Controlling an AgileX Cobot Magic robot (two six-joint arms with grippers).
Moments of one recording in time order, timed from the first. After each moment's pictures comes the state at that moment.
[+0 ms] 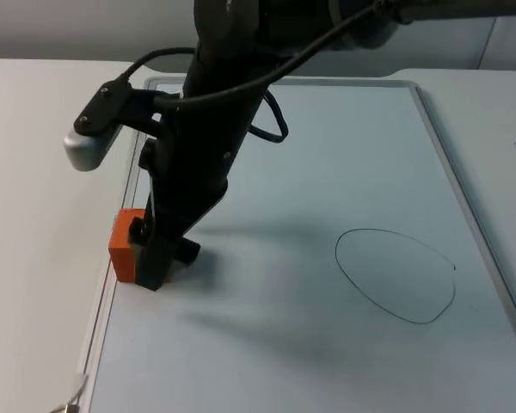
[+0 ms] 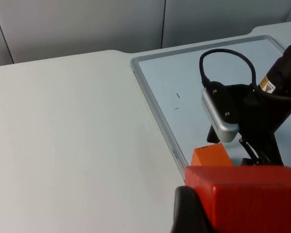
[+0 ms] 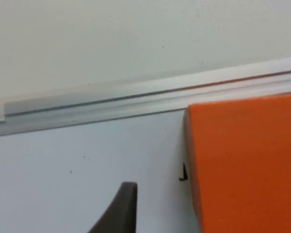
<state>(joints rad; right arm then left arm) 0.76 2.41 -1.92 0.29 0.94 -0.84 -0.31 0.33 -0.72 0.02 0.95 -0.06</state>
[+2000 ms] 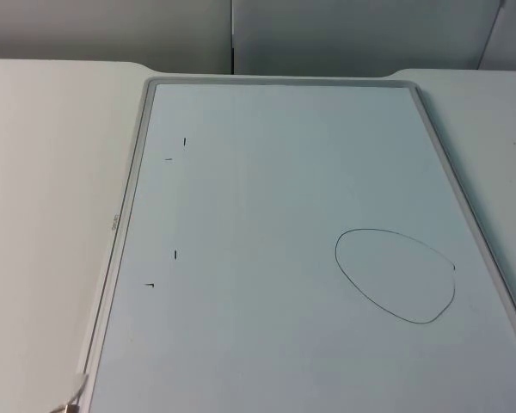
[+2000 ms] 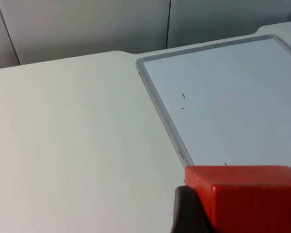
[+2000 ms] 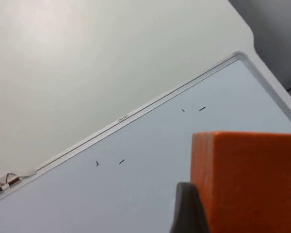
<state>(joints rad) 0.75 1.62 -1.93 0.01 1.22 -0.29 -0.31 0.33 -0.72 0.04 0.95 -0.06</state>
